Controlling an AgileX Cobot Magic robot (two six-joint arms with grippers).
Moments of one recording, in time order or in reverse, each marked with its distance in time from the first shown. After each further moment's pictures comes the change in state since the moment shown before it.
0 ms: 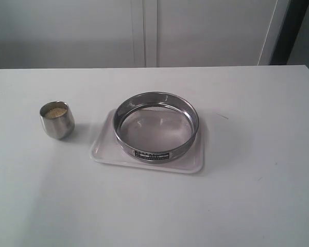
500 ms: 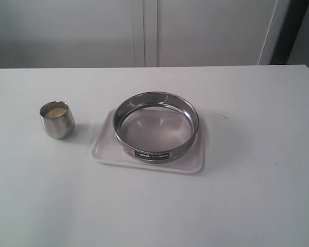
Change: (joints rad) left arm 0.000 -0.668 0.182 -0.015 -0.023 -0.097; right arm 0.000 0.000 0.000 0.000 -0.002 0.000
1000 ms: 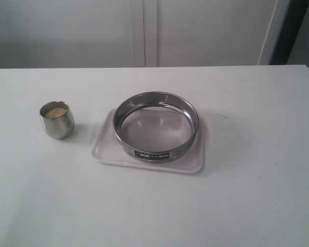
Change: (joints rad) left arm 0.000 -0.095 0.202 0.019 0.498 0.037; right arm 0.000 0.000 0.000 0.000 0.000 0.000
